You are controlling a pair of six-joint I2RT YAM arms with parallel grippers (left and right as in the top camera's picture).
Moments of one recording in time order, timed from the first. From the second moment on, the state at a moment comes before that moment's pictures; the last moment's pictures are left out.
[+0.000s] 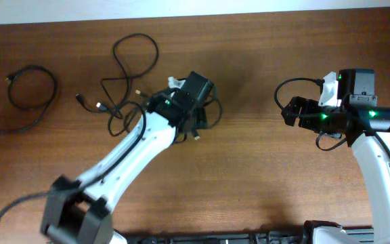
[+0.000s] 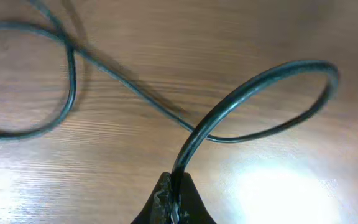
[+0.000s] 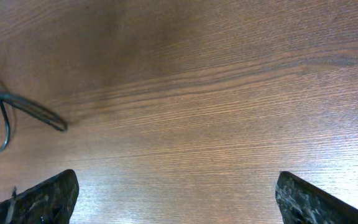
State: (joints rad) left arm -0.62 1.66 1.32 -0.83 -0.14 -0.67; right arm -0.11 1.30 1.10 -0.94 -0.27 0.21
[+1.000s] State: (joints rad) left arm -0.50 1.75 1.30 -0.76 -0.26 -0.73; right arm -0.11 1.30 1.10 -0.94 -0.26 0.21
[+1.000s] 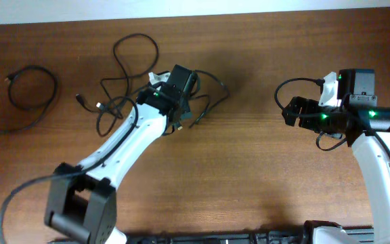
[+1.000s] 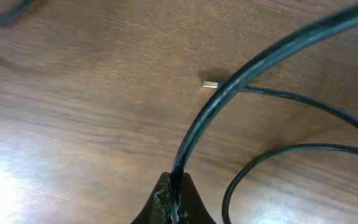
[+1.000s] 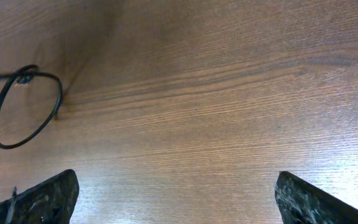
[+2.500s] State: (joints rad) left arm -0.50 1.87 1.44 -0.61 -0.16 -0.35; right arm -0.11 1.40 1.10 -0.94 -0.26 0.21
